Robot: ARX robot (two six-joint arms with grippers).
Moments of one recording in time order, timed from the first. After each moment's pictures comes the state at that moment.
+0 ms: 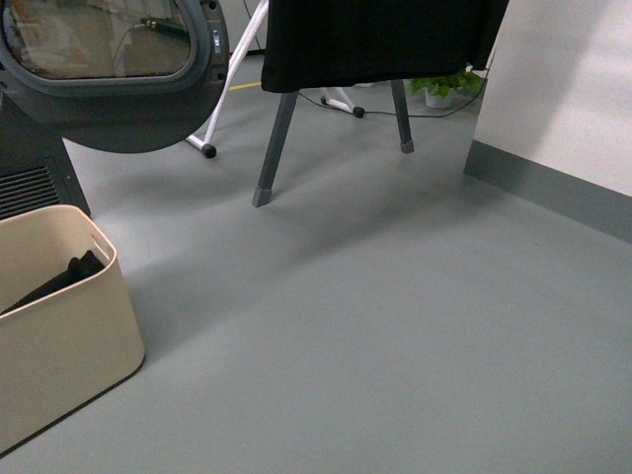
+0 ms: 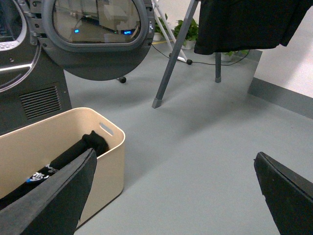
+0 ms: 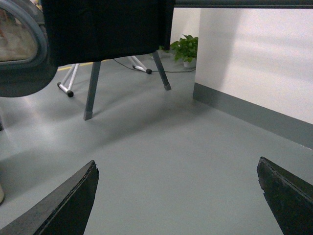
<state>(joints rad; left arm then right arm) 0.00 0.00 0.02 0.00 0.00 -0.01 0.00 0.00 0.01 0.00 0.00 0.00</state>
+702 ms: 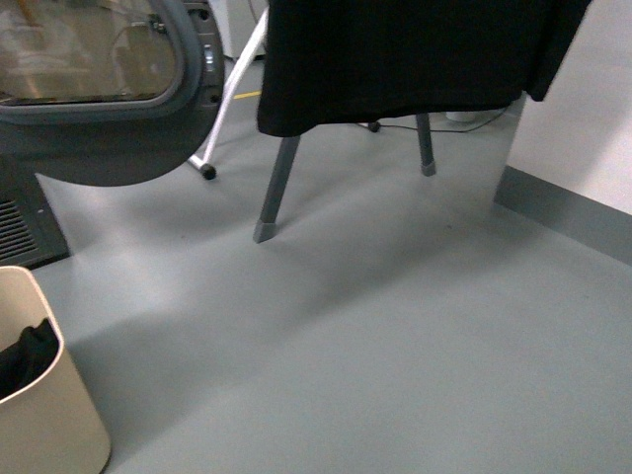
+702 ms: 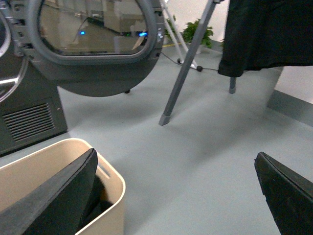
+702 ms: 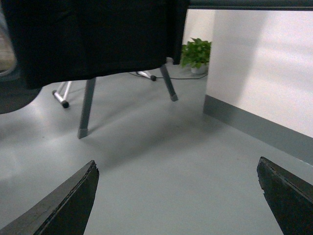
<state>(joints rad) 0.00 0.00 0.02 0.00 0.00 -0.01 0.00 0.00 0.01 0.00 0.00 0.00</state>
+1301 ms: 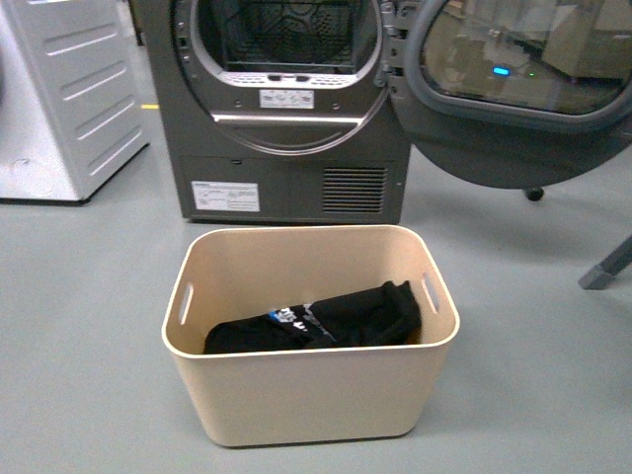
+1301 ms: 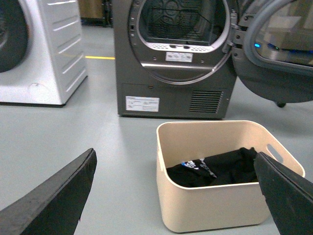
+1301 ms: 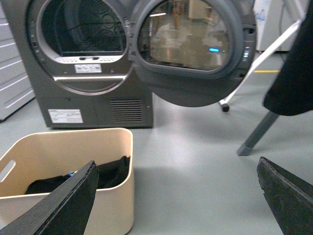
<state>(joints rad) 0.00 0.00 0.02 0.00 0.00 -0.01 0.00 0.00 0.01 0.00 0.00 0.00</state>
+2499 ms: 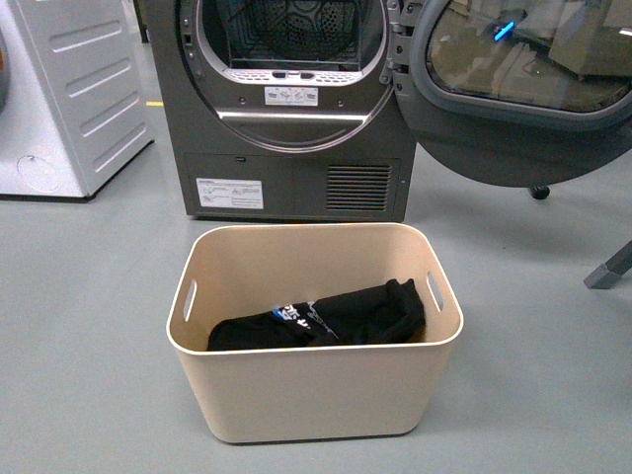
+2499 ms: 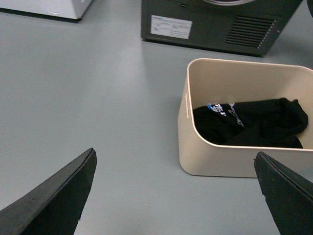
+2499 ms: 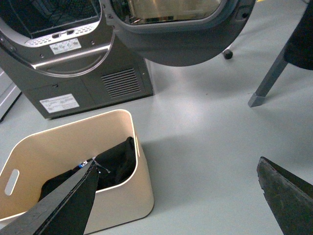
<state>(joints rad) 0.02 0.89 0.27 0.25 -0.06 -0.05 0.01 0.83 0.21 0.39 0.05 0.22</state>
